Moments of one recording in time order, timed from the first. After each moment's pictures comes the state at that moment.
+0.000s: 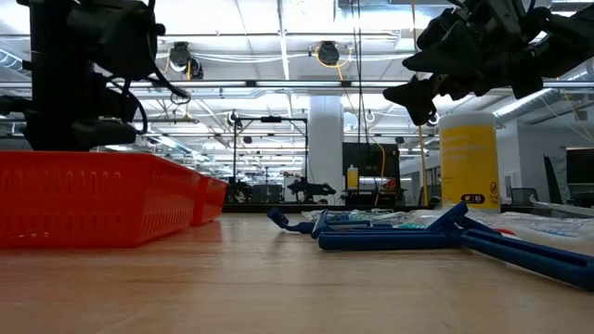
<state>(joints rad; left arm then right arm) -0.23 1.45 0.78 -1.12 -0.26 -1.44 -0.22 1.05 0.35 0.53 -0.49 0.22</state>
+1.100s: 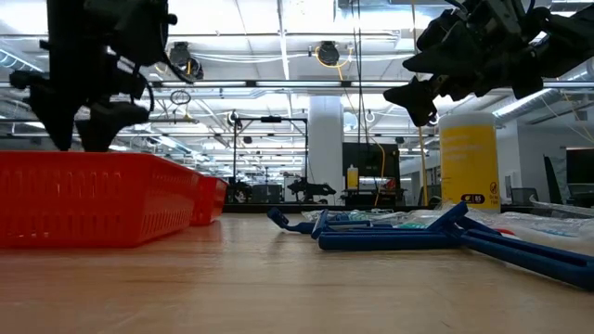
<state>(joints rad) -0.19 1.45 0.93 -1.42 -0.36 -1.50 -0.22 1.05 0.35 0.53 -0.50 0.22</state>
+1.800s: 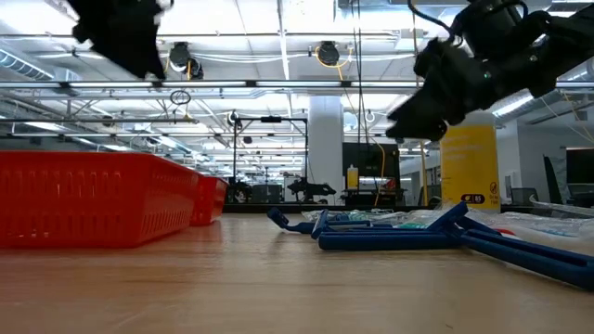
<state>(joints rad) -0.35 1.18 1.03 -1.18 -0.90 -0.97 -0.17 1.06 0.35 0.35 -0.04 0.16</state>
